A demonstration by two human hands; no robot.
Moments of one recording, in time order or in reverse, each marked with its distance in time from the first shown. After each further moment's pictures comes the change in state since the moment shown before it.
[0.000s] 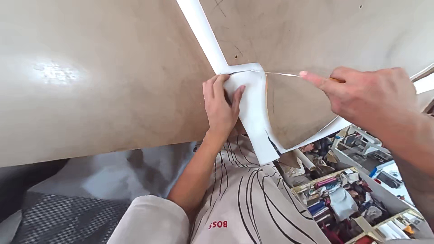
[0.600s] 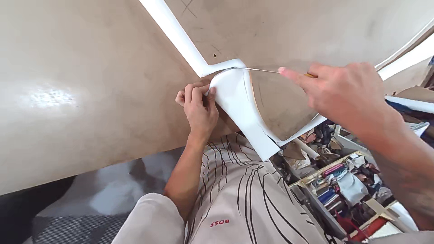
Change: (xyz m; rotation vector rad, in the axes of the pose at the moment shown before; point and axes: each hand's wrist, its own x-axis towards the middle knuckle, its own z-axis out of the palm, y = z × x) left_hand -0.001 -0.027 -0.013 0.017 0.023 0.169; right_hand -0.021 -0.032 -0.007 0.038 0.017 0.146
